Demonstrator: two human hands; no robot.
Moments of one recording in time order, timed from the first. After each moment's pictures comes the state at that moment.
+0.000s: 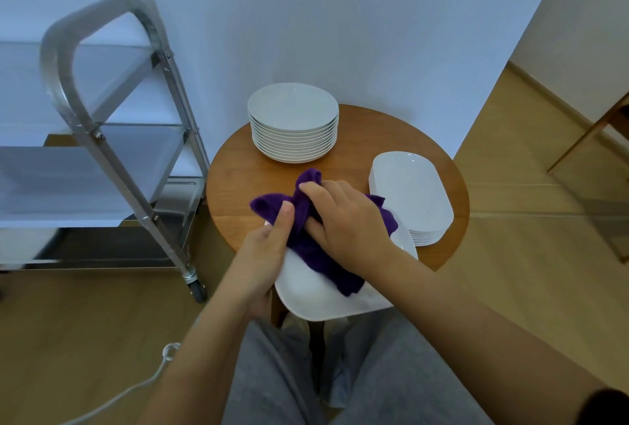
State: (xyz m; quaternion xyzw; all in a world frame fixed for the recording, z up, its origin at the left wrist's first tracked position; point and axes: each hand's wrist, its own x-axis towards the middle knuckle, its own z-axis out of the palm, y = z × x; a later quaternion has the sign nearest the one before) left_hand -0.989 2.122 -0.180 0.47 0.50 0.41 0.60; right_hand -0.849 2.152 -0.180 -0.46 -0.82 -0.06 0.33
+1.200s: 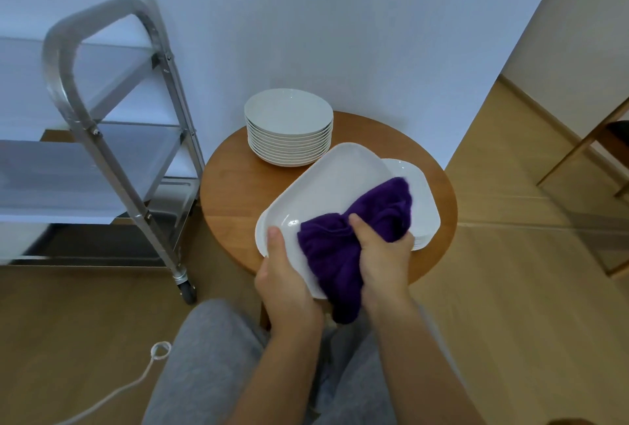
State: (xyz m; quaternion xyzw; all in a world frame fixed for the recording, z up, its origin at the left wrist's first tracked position) left_hand -0.922 2.100 -0.206 0.08 0.50 0.64 0.57; right_hand -0.828 2.117 -0.198 -0.59 -0.17 0.50 0.62
